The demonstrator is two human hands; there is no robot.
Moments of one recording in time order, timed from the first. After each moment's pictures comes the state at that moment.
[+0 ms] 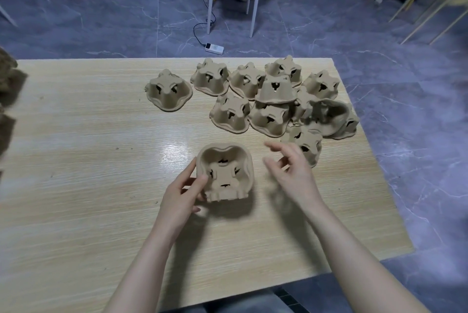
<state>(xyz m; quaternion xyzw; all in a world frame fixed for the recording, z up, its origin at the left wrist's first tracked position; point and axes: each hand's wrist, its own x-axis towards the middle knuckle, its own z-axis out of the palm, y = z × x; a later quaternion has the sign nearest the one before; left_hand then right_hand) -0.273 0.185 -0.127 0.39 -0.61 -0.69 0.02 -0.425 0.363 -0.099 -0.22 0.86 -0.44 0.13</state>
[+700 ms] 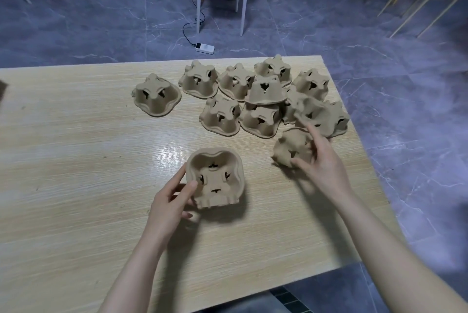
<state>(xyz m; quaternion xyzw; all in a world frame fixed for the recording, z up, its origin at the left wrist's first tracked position) -0.276 0.182 -0.126 0.40 -0.60 -0.69 0.03 -0.484 0.425 -0.108 -0.18 0.94 -0.27 0.10</state>
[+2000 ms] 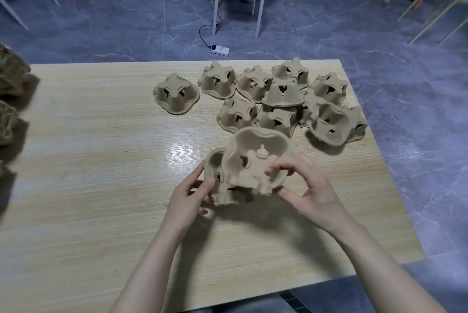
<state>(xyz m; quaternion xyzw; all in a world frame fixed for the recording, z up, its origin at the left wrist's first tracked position) -0.275 0.178 -0.131 0.39 -0.59 -0.71 0.02 -0.417 0.386 -0.074 -0.40 0.79 -0.44 0.16</state>
